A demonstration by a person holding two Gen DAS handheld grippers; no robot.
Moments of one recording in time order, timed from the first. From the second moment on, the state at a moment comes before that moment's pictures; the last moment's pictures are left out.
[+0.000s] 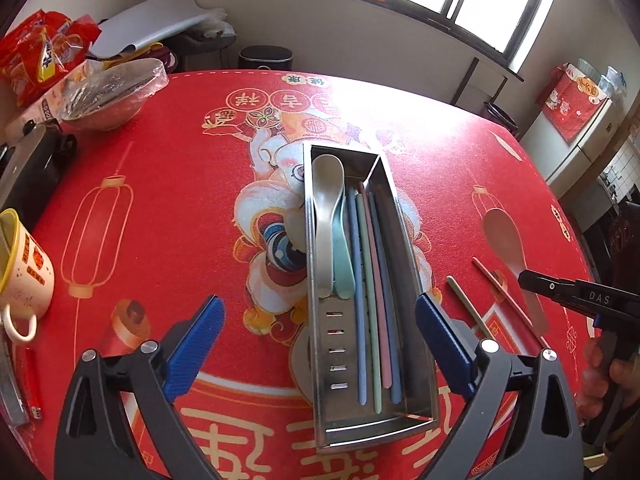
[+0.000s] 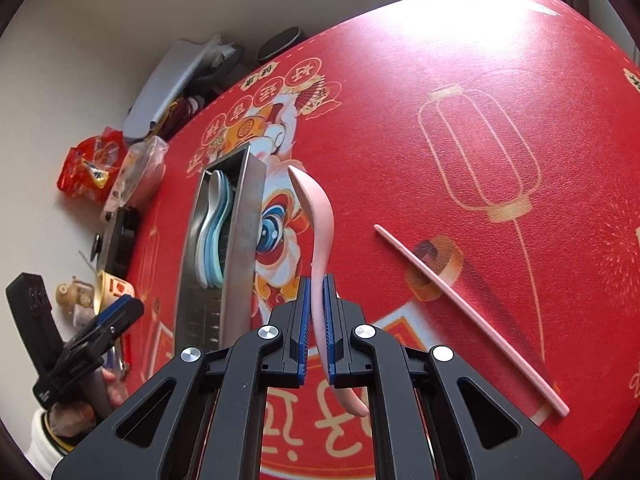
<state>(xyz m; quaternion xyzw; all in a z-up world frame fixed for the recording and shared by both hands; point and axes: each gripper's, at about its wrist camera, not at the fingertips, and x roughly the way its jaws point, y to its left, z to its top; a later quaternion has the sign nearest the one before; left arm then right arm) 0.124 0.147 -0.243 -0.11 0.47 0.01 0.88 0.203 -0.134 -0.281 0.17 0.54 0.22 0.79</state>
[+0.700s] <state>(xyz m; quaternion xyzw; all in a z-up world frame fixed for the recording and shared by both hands) 0.090 0.197 -0.235 -0.11 0.44 0.05 0.89 0.239 -0.012 -0.268 0.17 0.56 0.26 0.76</state>
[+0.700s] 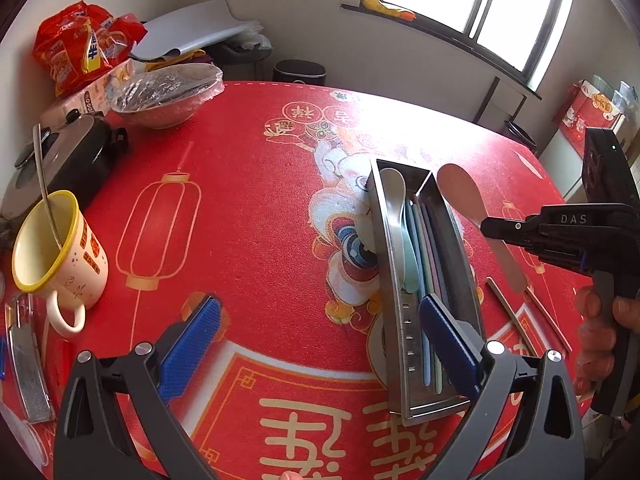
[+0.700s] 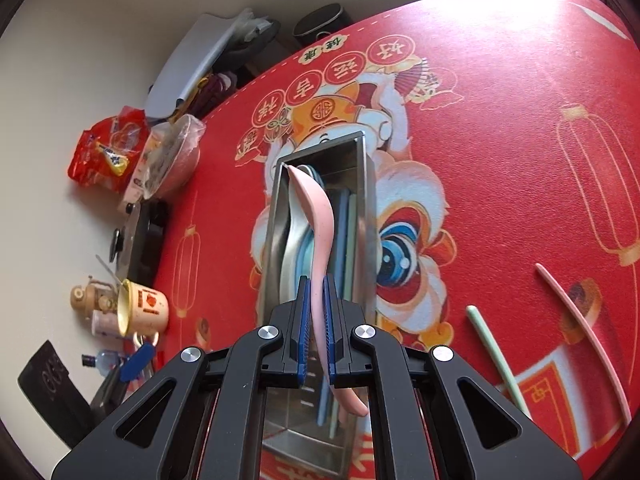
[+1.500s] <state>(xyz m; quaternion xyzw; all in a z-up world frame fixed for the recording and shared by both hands) 0.070 0.231 -0.247 -0.15 0.44 0.09 0.88 0.274 0.048 -0.310 0.21 0.63 0.20 0.72</state>
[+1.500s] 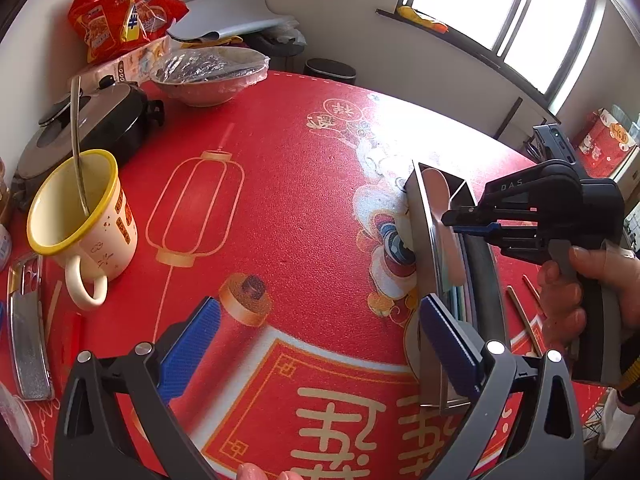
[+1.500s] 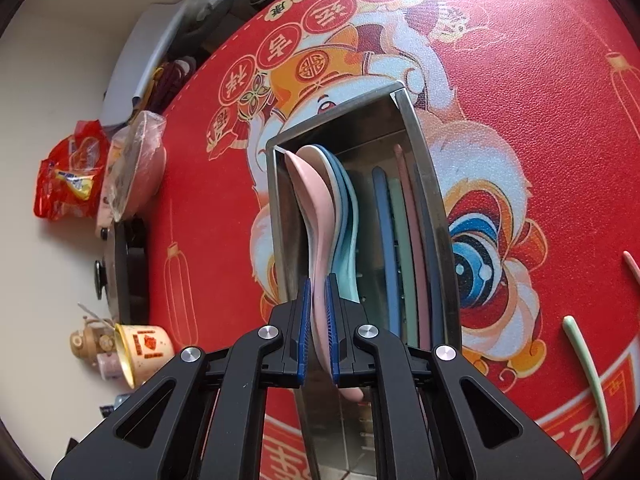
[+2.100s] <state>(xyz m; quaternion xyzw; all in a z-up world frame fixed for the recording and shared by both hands) 0.088 0.202 -0.239 -0.13 0.43 0.06 0.89 0.255 0.021 -0.266 0.08 0.54 0.23 0.80</state>
